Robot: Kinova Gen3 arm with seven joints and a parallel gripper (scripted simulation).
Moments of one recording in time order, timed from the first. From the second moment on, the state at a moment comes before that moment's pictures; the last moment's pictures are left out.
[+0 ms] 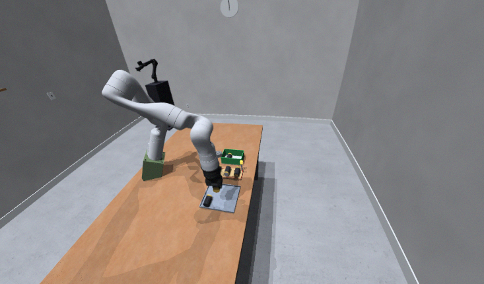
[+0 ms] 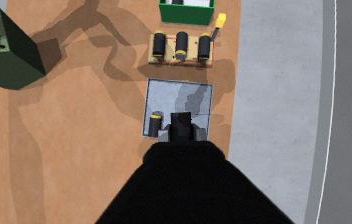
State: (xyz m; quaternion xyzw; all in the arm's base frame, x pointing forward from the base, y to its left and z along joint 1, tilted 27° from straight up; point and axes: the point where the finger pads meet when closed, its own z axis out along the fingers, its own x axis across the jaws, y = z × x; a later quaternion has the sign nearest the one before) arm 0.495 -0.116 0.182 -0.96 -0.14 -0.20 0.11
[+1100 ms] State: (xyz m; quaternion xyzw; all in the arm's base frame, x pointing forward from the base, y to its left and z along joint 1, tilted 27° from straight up) arm 0.494 -0.118 0.183 -0.97 -0.07 -0.19 0.13
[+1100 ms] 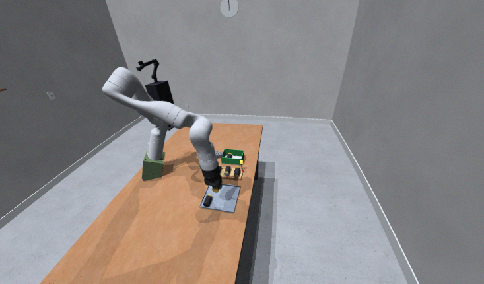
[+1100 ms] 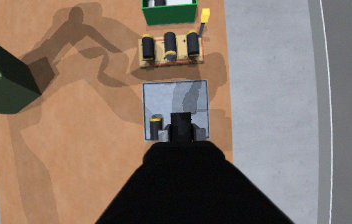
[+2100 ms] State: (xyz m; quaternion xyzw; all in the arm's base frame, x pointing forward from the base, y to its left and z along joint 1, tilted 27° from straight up) arm 0.487 -0.070 0.194 -0.97 -0.07 -0.19 0.13
